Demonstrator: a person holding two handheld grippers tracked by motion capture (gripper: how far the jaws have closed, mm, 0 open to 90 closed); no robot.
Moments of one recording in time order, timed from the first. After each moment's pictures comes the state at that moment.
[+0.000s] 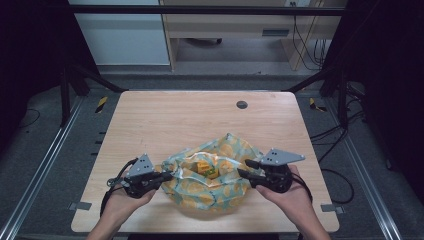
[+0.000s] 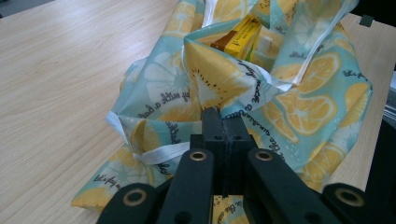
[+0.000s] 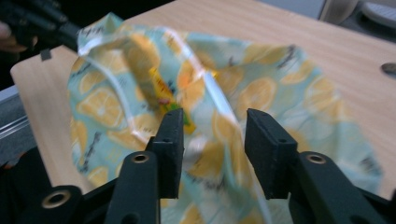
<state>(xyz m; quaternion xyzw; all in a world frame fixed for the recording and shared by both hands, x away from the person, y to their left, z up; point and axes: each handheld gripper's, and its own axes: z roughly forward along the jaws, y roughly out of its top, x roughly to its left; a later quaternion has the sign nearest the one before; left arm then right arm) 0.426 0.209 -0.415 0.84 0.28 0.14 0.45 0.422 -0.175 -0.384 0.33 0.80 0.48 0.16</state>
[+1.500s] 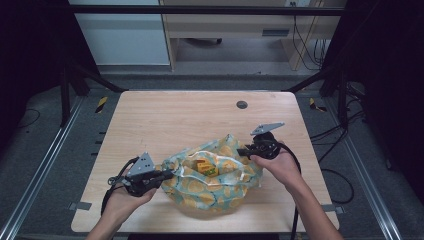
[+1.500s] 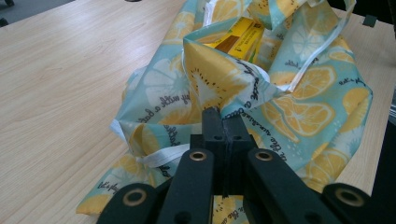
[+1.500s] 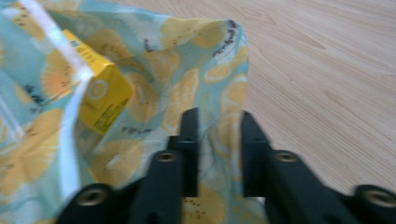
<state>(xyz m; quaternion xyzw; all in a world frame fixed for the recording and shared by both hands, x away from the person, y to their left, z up) 0.428 0.207 -0.412 0.84 0.27 0.14 0.45 0.523 -0.174 -0.415 0.35 0.84 0.40 0.09</state>
